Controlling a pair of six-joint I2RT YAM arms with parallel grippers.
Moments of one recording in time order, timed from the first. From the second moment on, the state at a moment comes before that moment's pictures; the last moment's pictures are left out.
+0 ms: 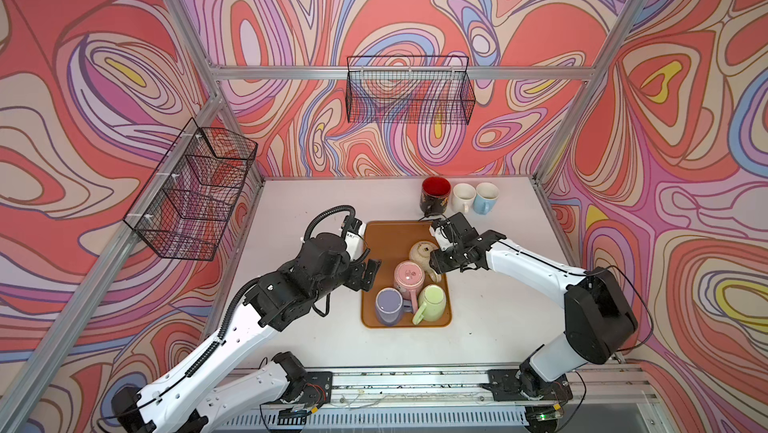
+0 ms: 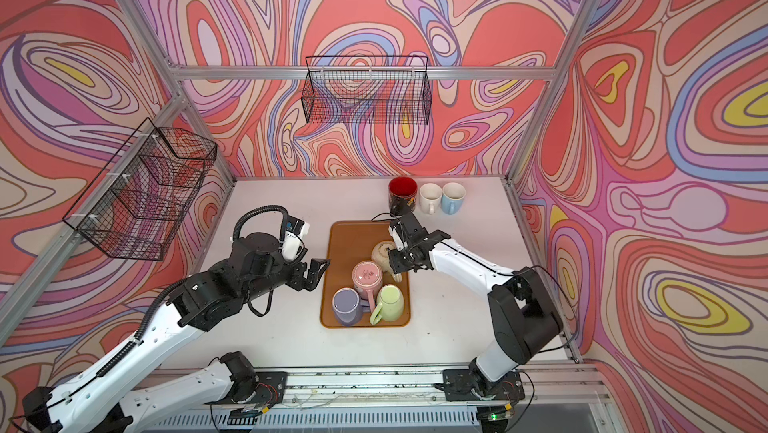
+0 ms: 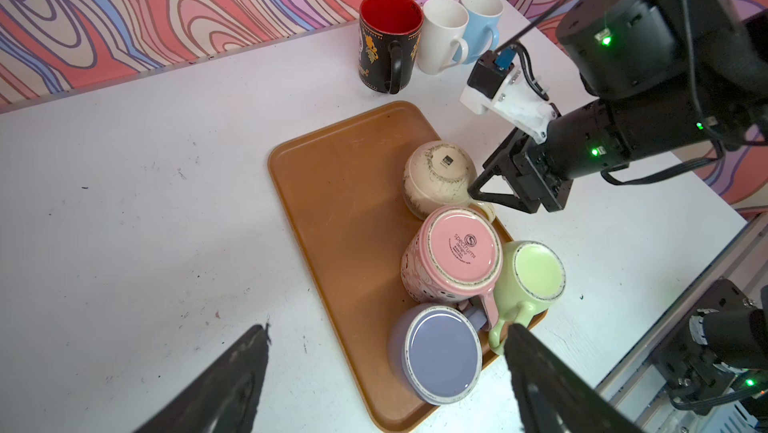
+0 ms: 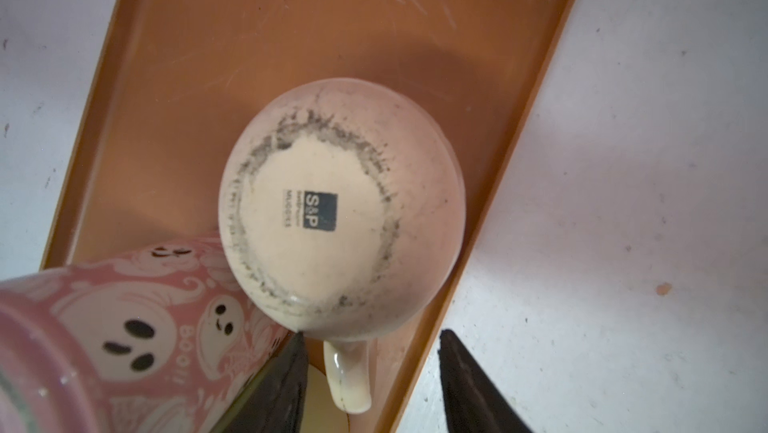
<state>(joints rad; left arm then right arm) -0.75 0.91 1.04 -0.72 -0.14 -0.26 0.54 1.60 1.10 -0.58 -0.06 0.20</state>
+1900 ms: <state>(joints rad) -0.75 0.85 0.96 -0.75 -0.16 -0.24 0.68 1.89 1.31 -0.70 0.24 0.39</state>
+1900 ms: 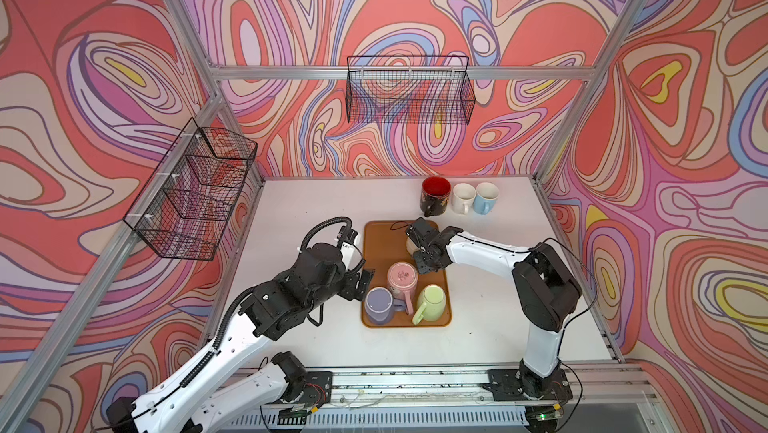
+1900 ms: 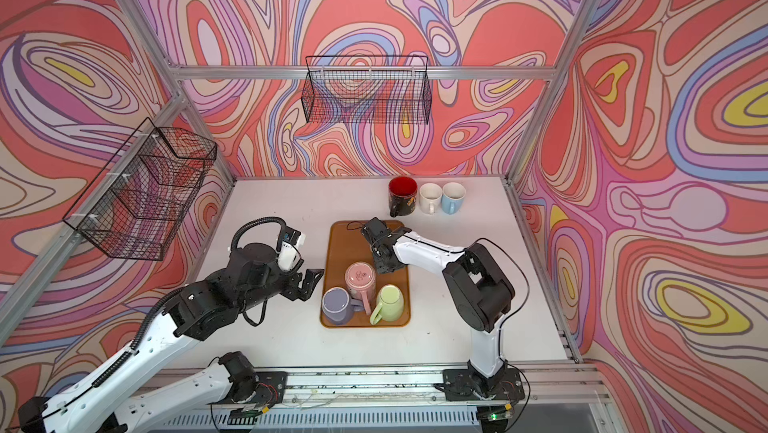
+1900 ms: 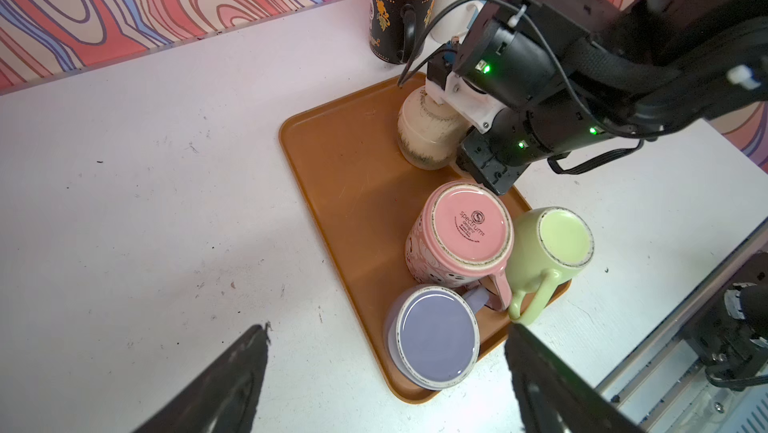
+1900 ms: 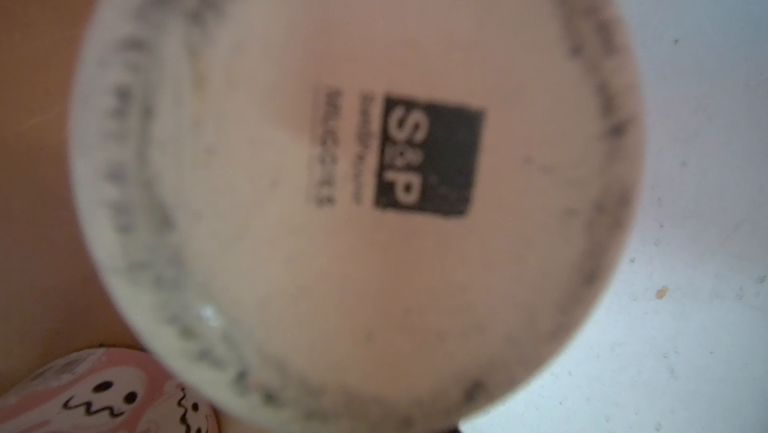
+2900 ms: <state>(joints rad) -0.75 0.90 0.80 -0.50 -0.02 -0.43 0.51 1.53 1.14 -0.48 -0.23 0.41</state>
